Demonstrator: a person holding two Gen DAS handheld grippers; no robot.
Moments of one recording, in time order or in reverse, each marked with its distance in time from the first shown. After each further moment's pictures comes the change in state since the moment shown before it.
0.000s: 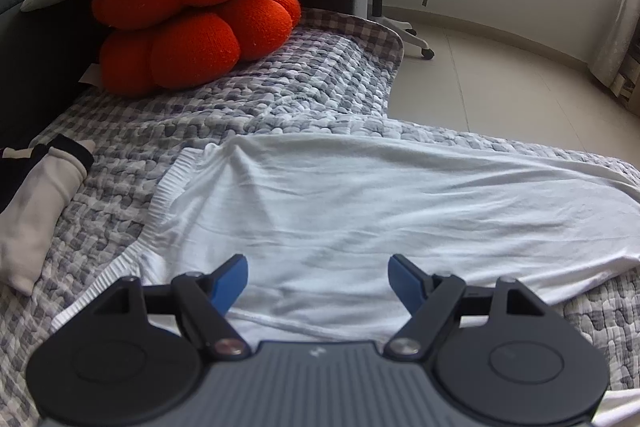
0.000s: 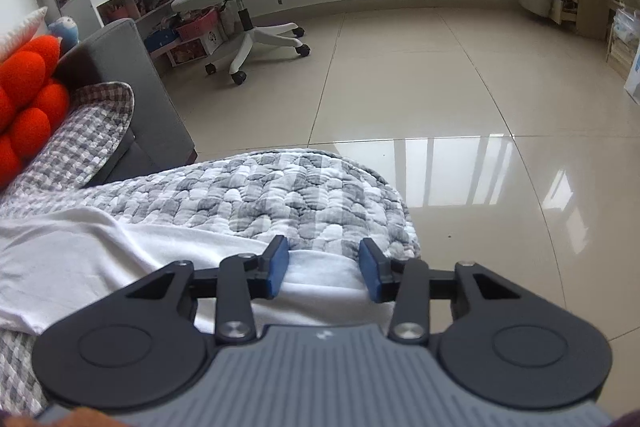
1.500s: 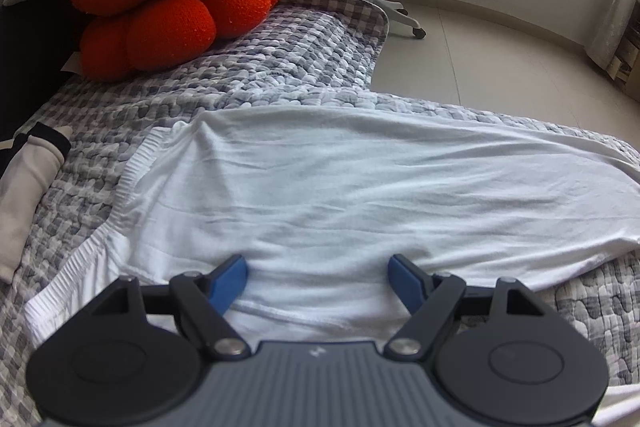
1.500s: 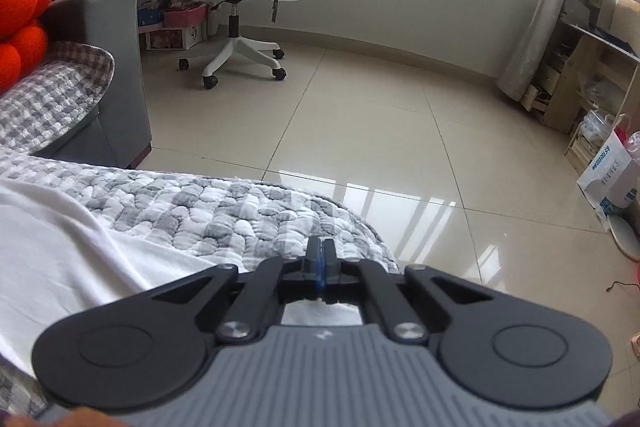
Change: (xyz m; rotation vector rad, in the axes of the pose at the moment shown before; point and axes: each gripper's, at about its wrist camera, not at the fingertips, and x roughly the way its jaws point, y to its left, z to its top) left arm 0.012 -0.019 -0.007 0.019 0.055 -0.013; right arm 0.010 0.040 -0.003 -0.168 -0.108 -0.248
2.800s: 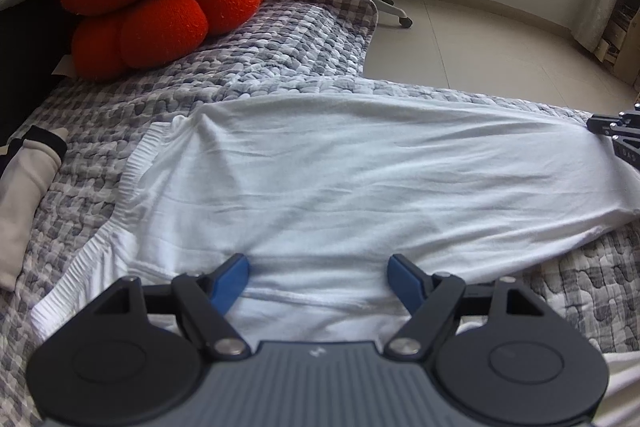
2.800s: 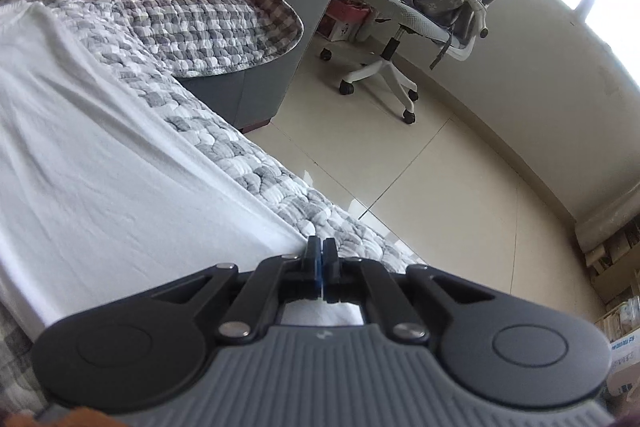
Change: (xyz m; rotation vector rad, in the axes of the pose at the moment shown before) left arm -0.003 0.008 -0.006 0.045 0.023 -0.030; right arm 0.000 0.146 0.011 -0.509 -0.061 0.223
